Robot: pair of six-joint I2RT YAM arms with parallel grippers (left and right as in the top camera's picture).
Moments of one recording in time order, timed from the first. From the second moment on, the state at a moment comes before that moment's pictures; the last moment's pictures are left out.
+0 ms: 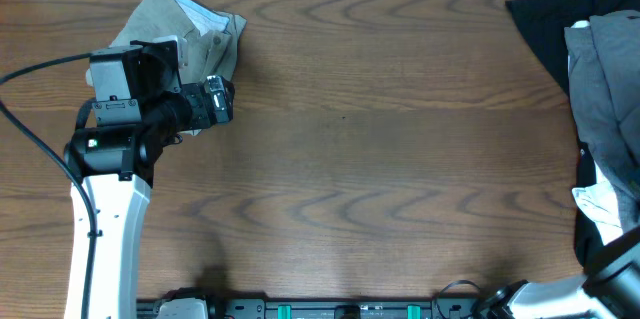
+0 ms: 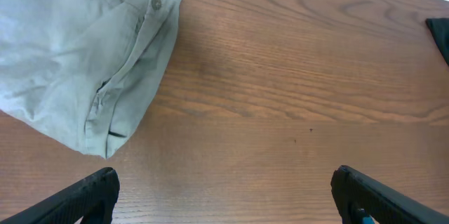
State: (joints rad) left arm 0.07 1.23 1.18 -0.78 0.31 -0.14; right arm -0.82 1.68 1.25 -0.87 0.27 0.17
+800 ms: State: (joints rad) left arm 0.07 1.23 1.18 -0.74 0.30 -0.15; right arm 0.08 1.60 1.32 -0.64 -0.33 0.12
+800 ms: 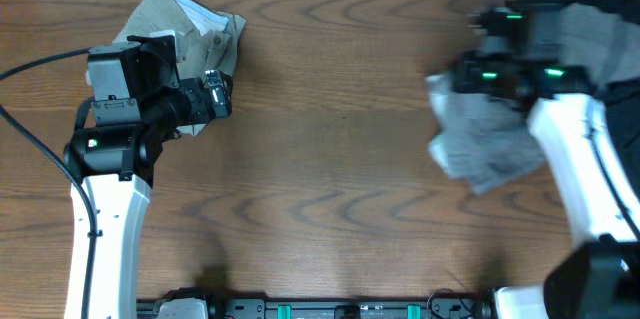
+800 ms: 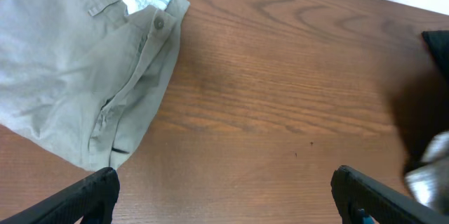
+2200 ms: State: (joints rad) left arm -0.27 1.89 1.19 -0.21 0.32 -0.15; right arm -0.01 1.70 1.32 -0.66 -0.23 0.18
